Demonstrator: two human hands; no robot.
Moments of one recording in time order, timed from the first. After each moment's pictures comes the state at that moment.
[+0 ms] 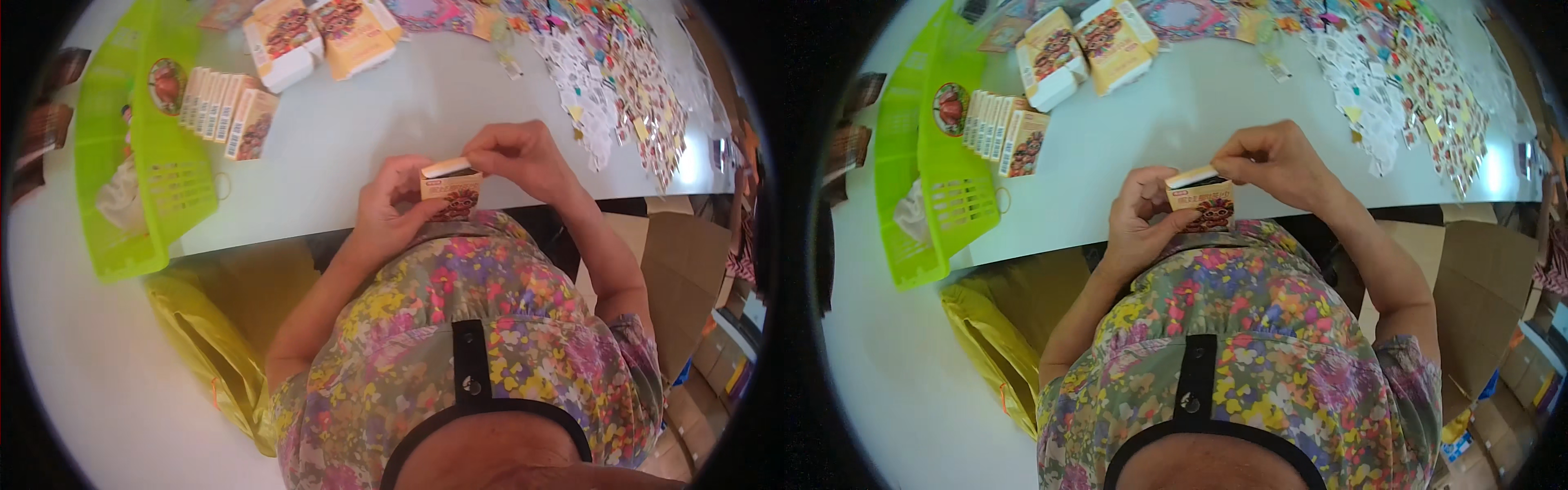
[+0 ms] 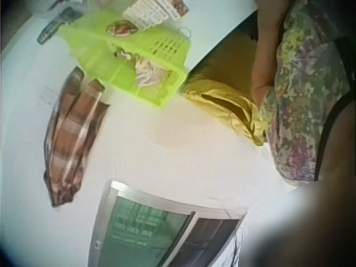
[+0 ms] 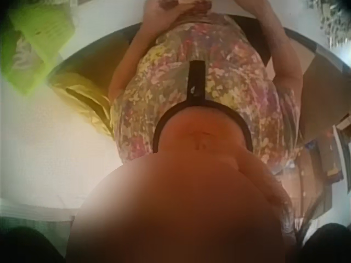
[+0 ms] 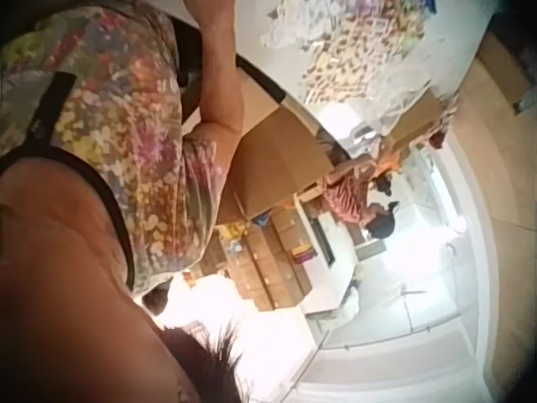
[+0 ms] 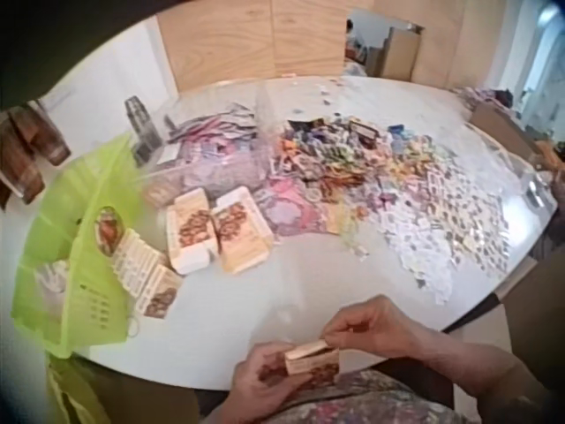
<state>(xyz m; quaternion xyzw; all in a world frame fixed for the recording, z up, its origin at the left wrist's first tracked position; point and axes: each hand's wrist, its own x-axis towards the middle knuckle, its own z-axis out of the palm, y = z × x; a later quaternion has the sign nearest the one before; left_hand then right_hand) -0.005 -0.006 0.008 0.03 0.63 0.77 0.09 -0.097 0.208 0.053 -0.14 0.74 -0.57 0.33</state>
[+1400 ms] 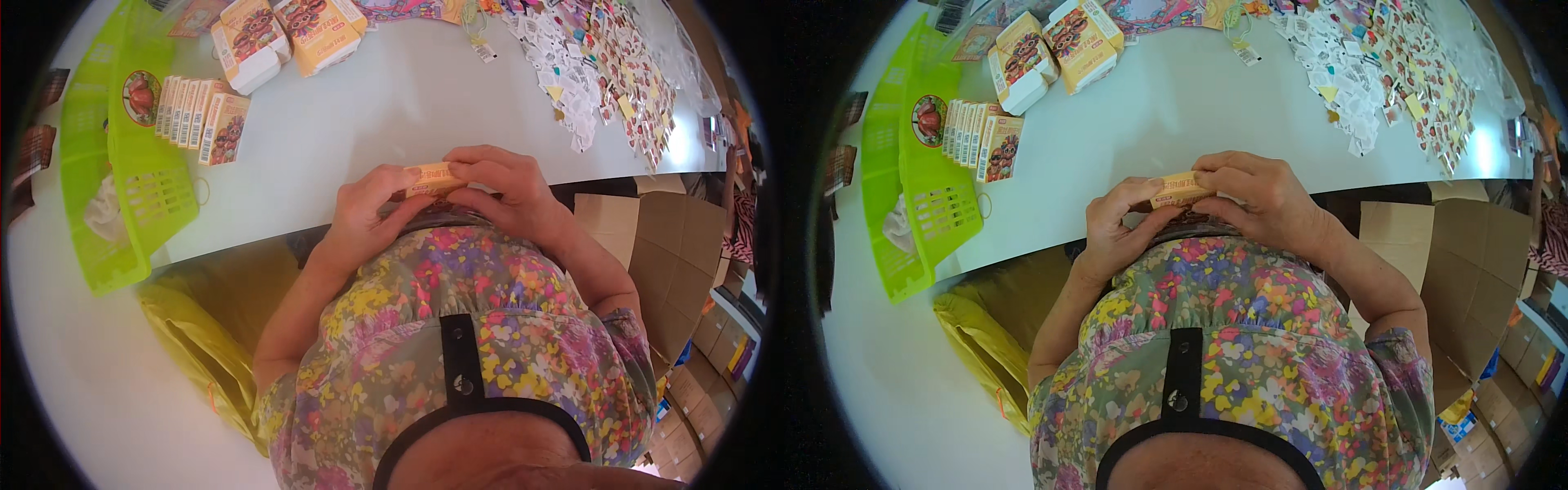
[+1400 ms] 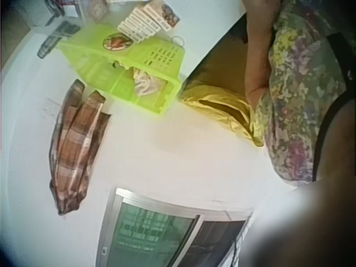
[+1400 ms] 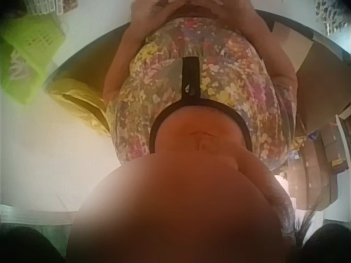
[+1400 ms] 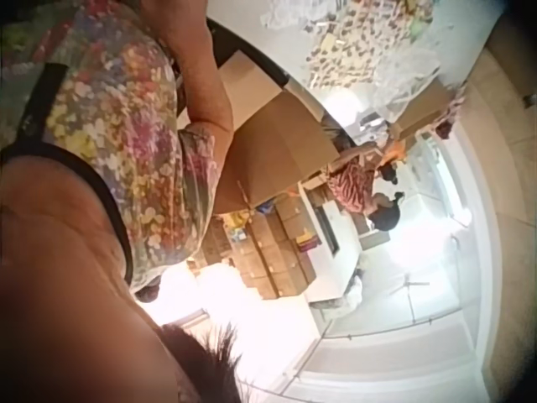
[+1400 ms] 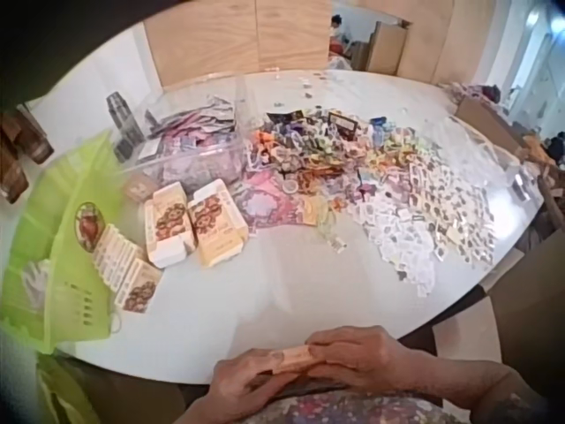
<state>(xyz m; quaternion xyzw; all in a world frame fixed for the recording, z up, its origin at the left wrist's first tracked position) -0.008 -0.004 0.006 0.20 0.77 0.61 -0.03 -0.053 0.219 0.052 -0.36 0.81 -0.46 0.07</state>
